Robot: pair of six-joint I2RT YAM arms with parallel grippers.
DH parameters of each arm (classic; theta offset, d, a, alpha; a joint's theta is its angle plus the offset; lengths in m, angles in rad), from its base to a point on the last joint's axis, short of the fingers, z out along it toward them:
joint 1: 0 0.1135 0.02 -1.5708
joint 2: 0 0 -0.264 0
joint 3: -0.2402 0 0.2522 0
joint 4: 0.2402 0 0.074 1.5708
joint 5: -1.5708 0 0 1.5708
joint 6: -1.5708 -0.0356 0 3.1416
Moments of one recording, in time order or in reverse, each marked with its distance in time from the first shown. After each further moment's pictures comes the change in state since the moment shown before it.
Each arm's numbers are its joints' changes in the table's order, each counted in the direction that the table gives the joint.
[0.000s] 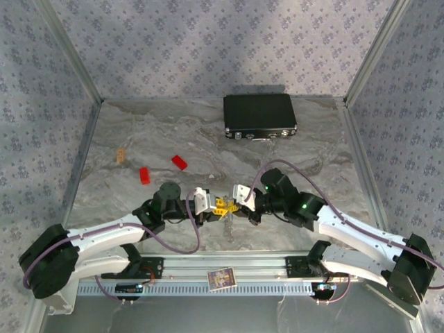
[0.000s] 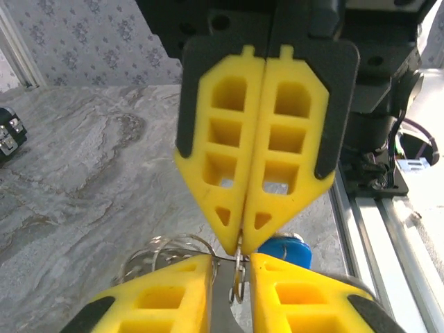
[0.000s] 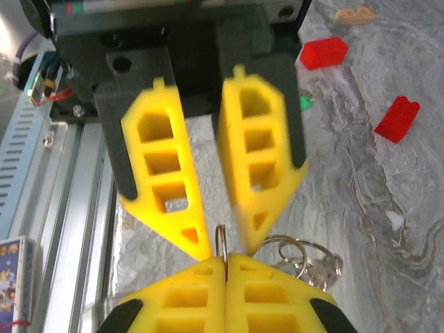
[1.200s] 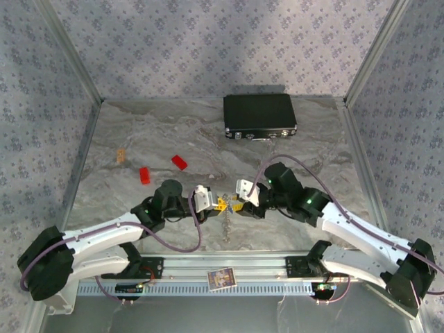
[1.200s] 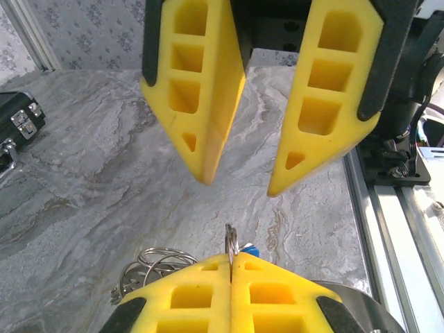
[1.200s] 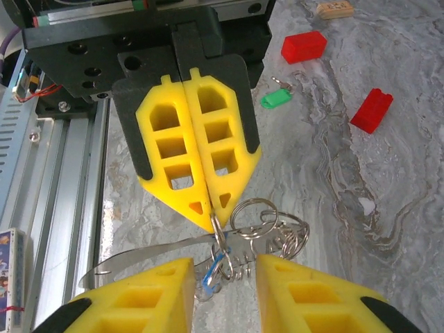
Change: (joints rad) left arm -0.001 -0.017 -0.031 0.096 0.054 -0.031; right arm -0.051 -0.017 -0.050 0.082 0.007 0.019
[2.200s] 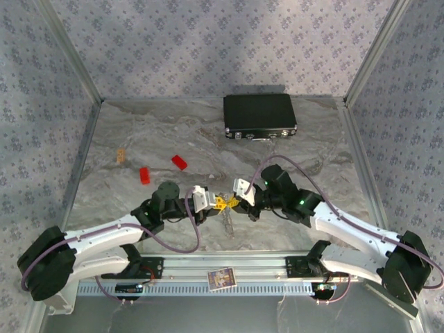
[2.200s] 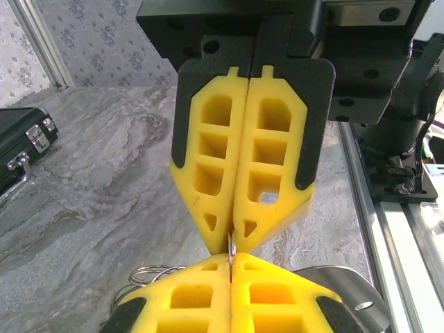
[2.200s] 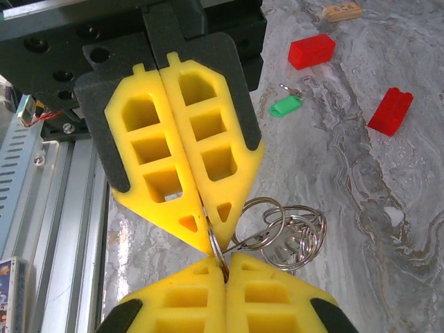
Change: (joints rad) left arm 0.001 0.000 0.040 -0.109 0.005 0.029; right arm 0.000 0.062 0.066 -0.169 0.046 -0.085
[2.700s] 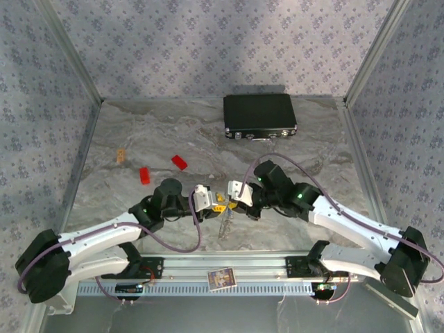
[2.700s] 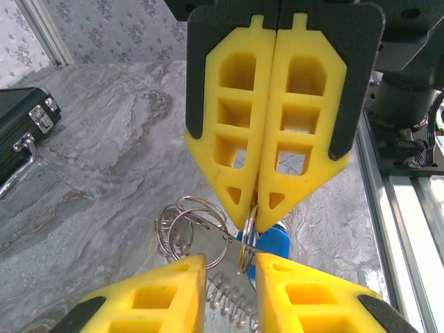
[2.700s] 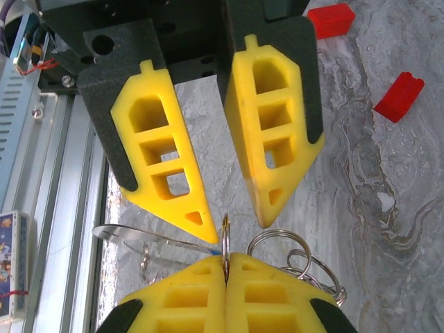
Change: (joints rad) left arm 0.000 -0.027 -0.075 0.205 0.031 -0.082; right arm 0.051 0.051 -0.166 0.267 -0.091 0.146
